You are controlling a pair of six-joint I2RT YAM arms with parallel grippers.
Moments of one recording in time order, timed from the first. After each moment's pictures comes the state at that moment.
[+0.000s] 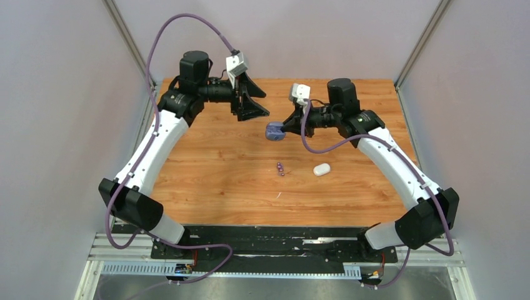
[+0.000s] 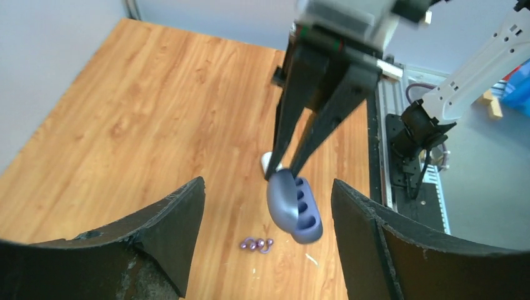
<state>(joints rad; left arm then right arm) -0.38 1.52 1.62 -0.39 1.06 0.12 0.43 1.42 1.40 -0.46 -0.84 -0.49</state>
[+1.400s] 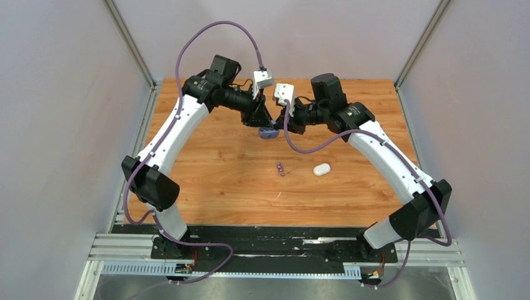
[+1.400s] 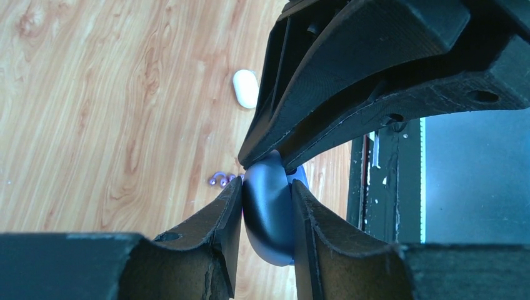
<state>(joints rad) -0.48 1.75 1.93 -1.00 0.93 0.43 0.56 1.50 1.57 -0.63 -0.64 -0.60</state>
